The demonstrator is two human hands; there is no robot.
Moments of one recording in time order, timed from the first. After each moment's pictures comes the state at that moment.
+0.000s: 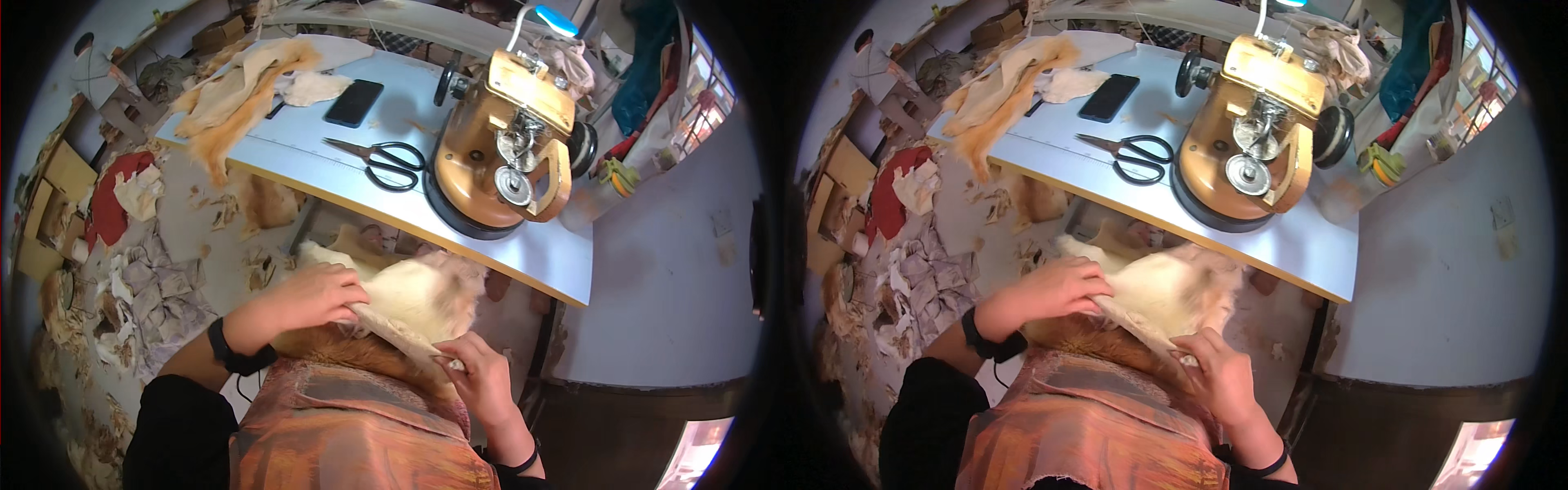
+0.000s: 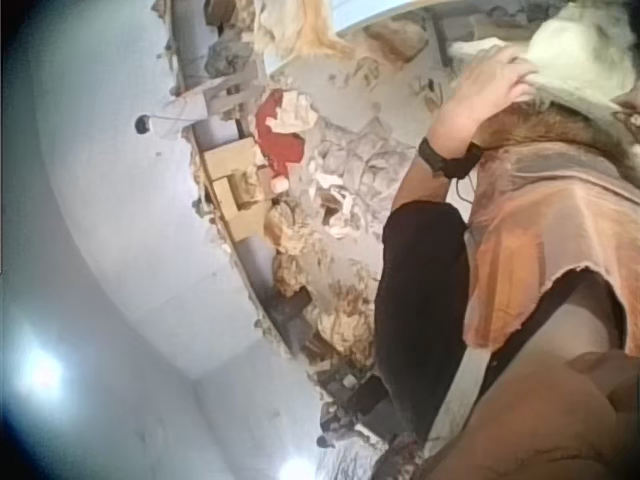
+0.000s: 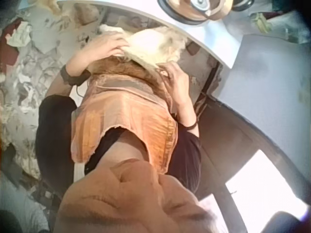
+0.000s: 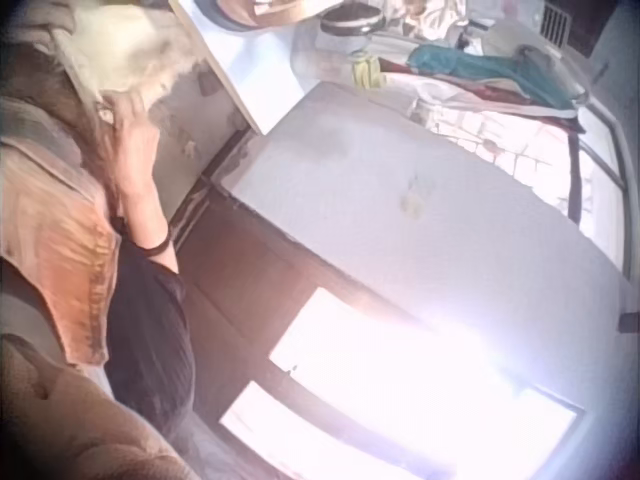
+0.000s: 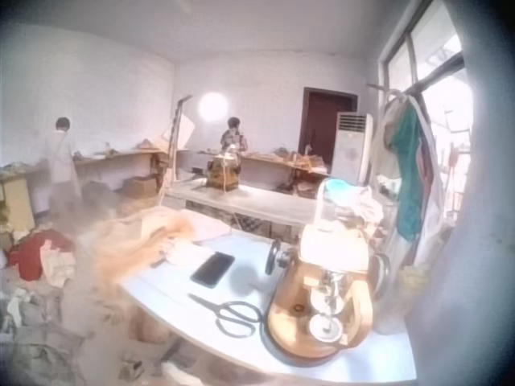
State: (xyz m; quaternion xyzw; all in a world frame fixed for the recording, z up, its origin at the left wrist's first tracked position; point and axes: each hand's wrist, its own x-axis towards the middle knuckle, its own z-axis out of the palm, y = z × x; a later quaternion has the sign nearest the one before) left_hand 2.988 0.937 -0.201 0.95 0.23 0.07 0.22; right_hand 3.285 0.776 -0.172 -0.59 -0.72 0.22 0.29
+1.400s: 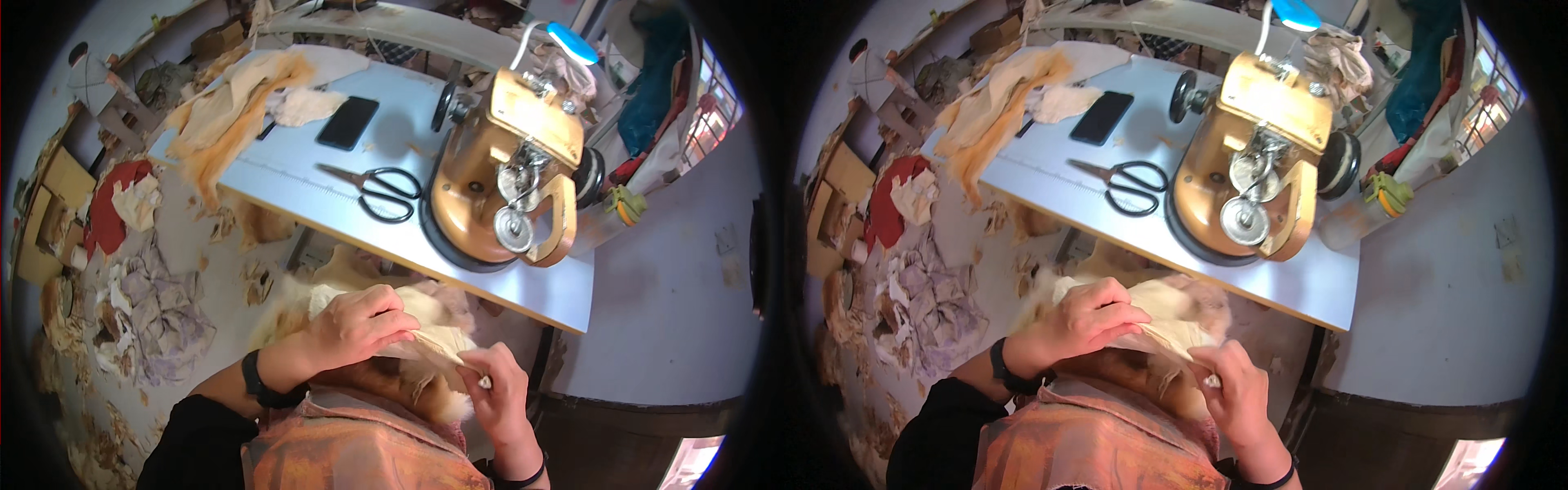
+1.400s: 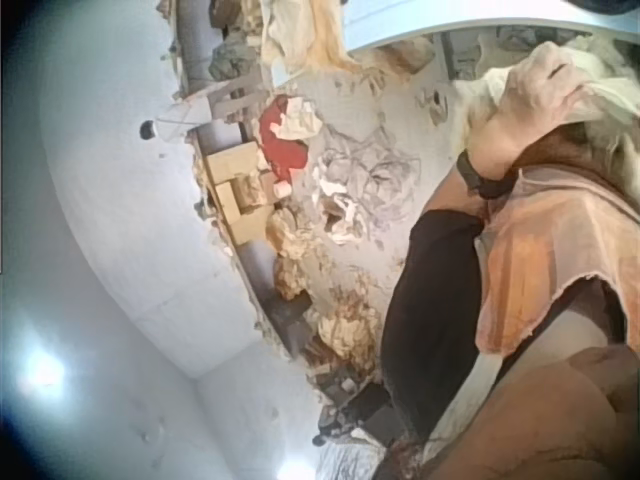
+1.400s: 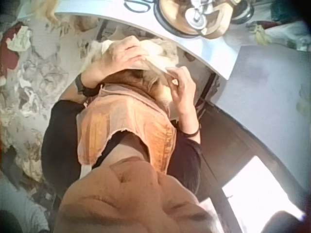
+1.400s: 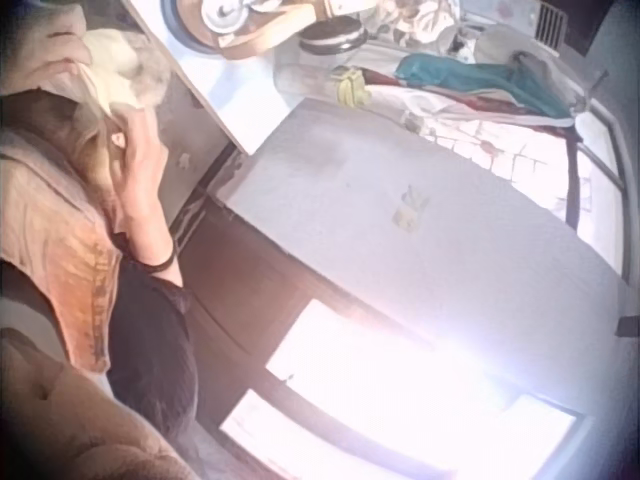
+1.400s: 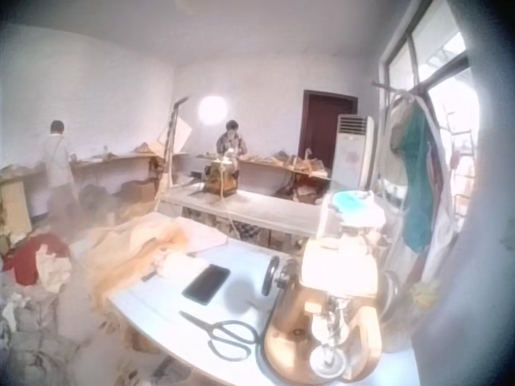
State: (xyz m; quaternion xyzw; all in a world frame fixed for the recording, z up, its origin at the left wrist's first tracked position) left_hand 3.058 0.939 -0.179 0.87 0.20 0.41 0.19; right_hand 3.298 0.811 -0.141 -0.61 -0.70 0.17 0.33
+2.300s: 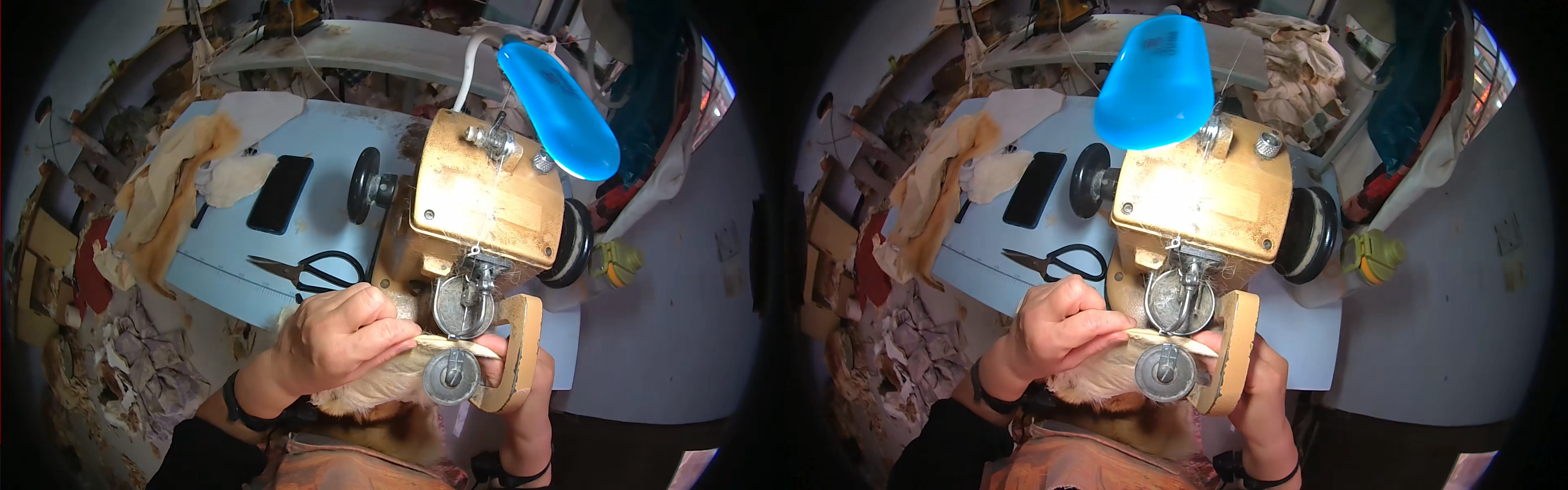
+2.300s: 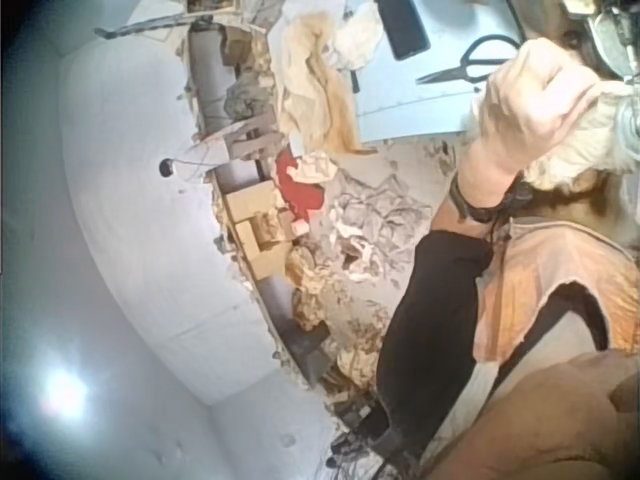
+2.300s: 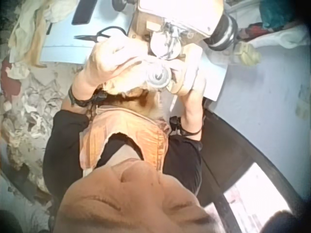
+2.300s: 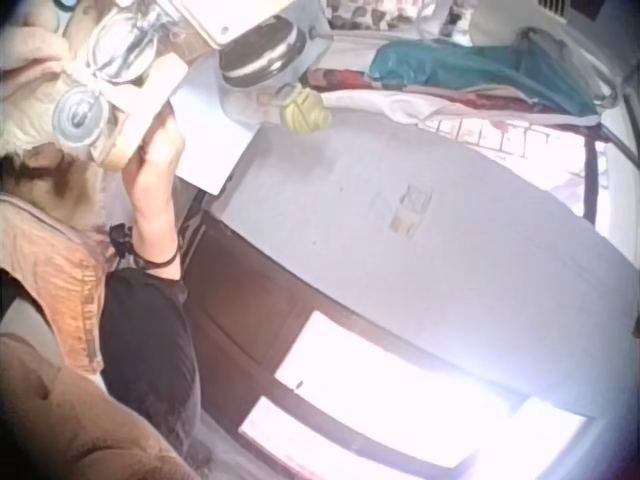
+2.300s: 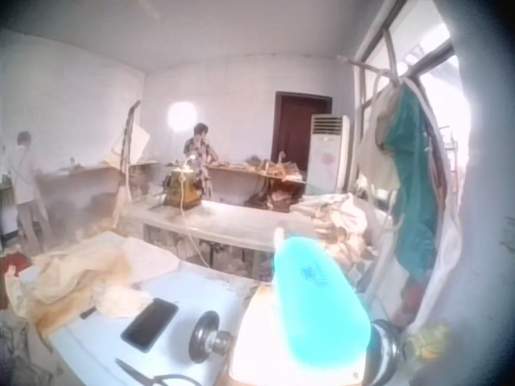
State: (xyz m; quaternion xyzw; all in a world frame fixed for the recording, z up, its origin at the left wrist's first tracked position) left_hand 3.135 1.070 -0.103 0.88 0.17 0.42 0.13; right_hand 3.378 0.943 -0.116 -0.61 -0.64 0.21 0.42
